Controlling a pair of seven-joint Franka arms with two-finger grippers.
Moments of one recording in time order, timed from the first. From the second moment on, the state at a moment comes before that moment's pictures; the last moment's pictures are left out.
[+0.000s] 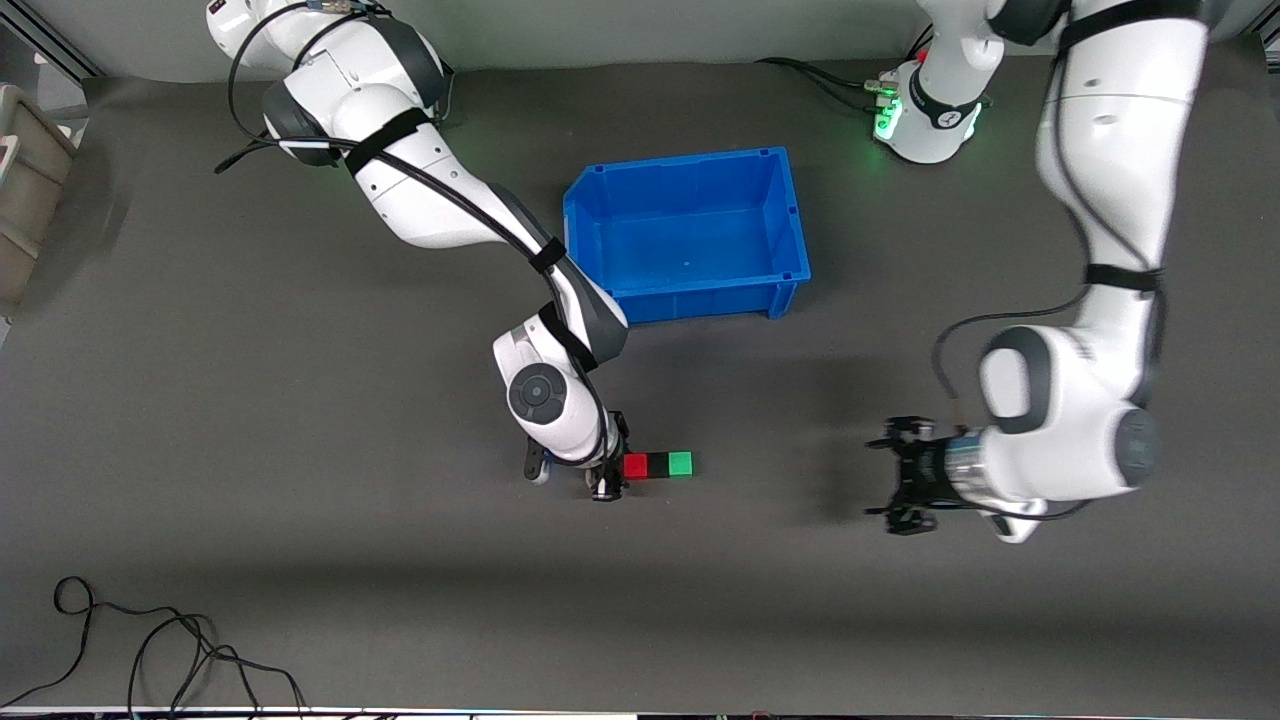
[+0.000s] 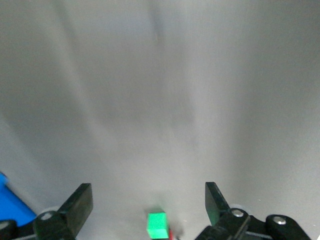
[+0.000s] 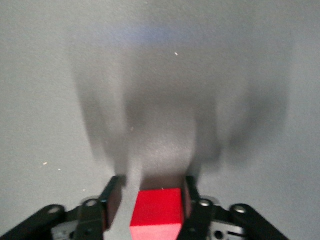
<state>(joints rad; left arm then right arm) -0.10 0.65 -0.02 -1.46 -0.47 2.03 -1.28 0.58 1.05 0.00 -1.16 0.15 2.37 2.16</state>
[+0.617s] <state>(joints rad) 0.09 0.46 -0.02 -1.46 -0.19 1.72 -0.74 0.52 0.95 0.00 -1.10 0.15 2.19 2.03</state>
